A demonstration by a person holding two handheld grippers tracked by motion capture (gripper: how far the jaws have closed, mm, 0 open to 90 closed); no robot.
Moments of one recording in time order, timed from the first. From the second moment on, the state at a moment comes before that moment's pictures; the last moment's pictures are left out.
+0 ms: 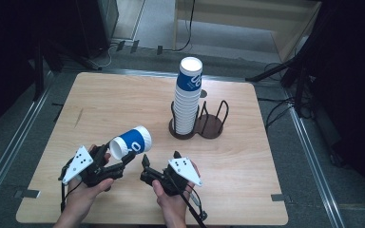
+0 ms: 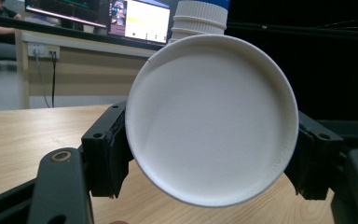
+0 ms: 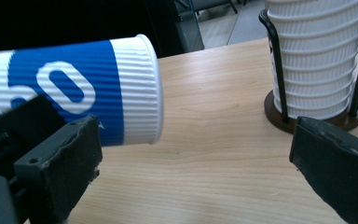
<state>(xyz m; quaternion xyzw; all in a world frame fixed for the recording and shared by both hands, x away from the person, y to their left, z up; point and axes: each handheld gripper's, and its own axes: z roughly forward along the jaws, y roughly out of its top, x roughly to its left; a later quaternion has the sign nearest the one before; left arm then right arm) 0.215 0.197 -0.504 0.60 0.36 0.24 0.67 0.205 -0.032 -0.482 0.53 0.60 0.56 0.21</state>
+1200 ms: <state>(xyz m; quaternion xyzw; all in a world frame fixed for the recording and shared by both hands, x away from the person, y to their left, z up) 0.213 0.185 -0.509 0.60 0.34 0.26 0.68 0.224 -0.028 -0.479 0.70 0.36 0.61 -0.11</state>
